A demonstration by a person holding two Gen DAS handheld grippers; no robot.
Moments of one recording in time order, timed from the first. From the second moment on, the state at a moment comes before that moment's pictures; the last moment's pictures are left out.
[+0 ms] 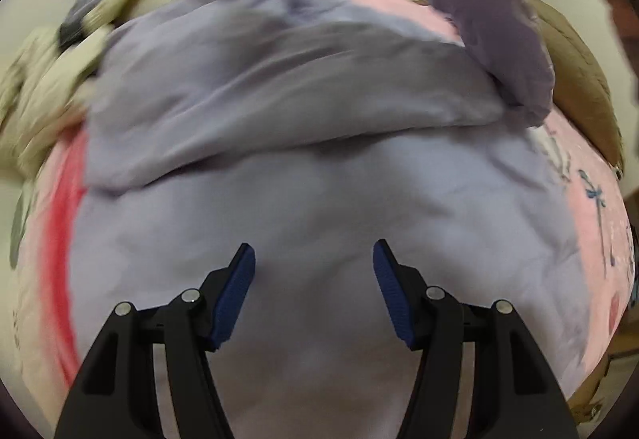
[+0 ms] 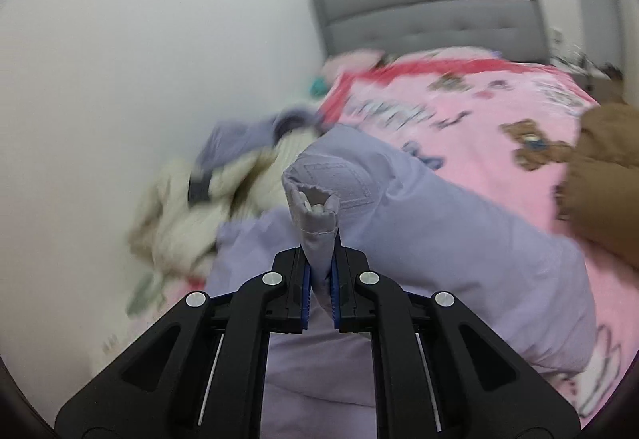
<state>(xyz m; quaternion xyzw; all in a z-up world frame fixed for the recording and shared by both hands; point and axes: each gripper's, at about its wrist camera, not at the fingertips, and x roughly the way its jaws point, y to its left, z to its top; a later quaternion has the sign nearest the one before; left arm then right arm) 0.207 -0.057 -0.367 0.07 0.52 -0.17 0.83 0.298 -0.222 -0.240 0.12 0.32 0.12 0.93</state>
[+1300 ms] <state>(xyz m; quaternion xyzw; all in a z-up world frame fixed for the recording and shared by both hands) 0.316 0.045 -0.354 -0.11 0.45 -0.20 0.86 0.265 -0.230 -0.295 0.06 0.43 0.07 0.90</state>
